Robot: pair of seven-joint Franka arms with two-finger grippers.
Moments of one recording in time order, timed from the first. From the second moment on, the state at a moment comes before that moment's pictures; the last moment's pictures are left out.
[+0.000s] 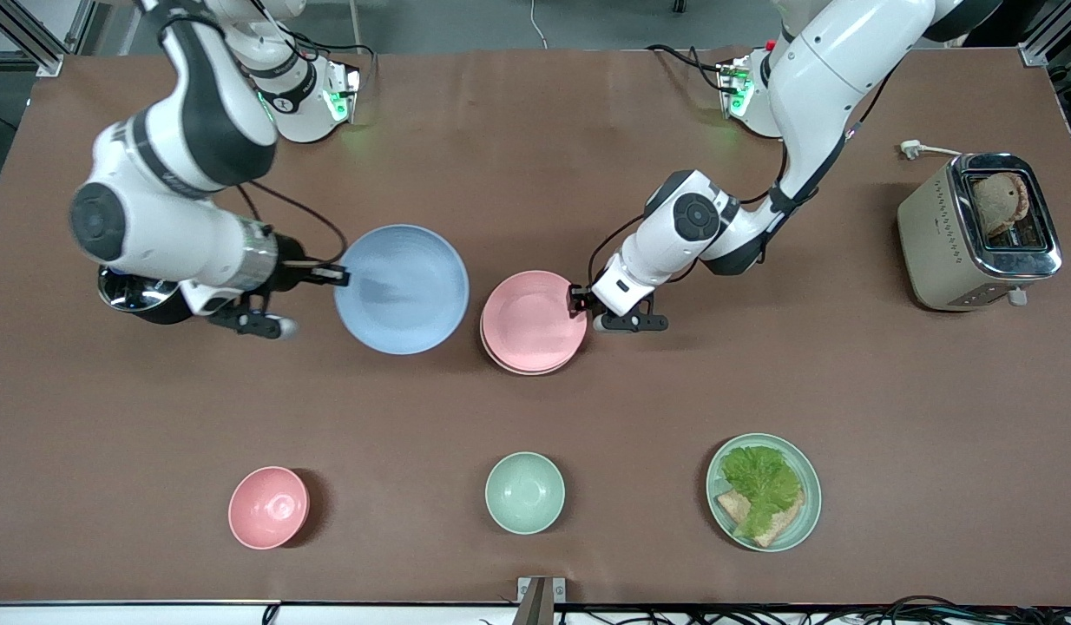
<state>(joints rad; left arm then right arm) -0.09 0.58 -0.60 -2.03 0.09 2.81 -0.71 0.01 0.19 0.33 -1.81 0.30 1.86 0.50</state>
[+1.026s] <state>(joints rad) -0.07 0.00 -0.14 -1.69 0.10 1.74 -0.13 0.17 0.49 0.52 -1.97 0.29 2.48 0.72</state>
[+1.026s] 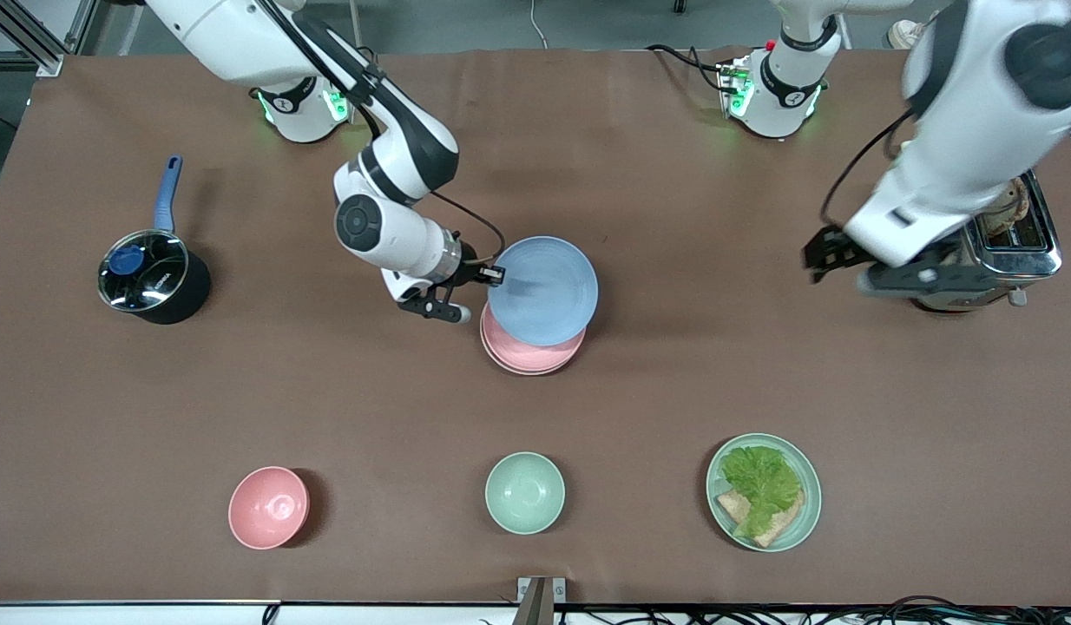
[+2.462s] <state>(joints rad) -0.07 -0.07 0.03 -1.50 -0.01 1.50 -0.03 -0.05 0.19 0.43 -1.61 -0.04 1.82 0.71</state>
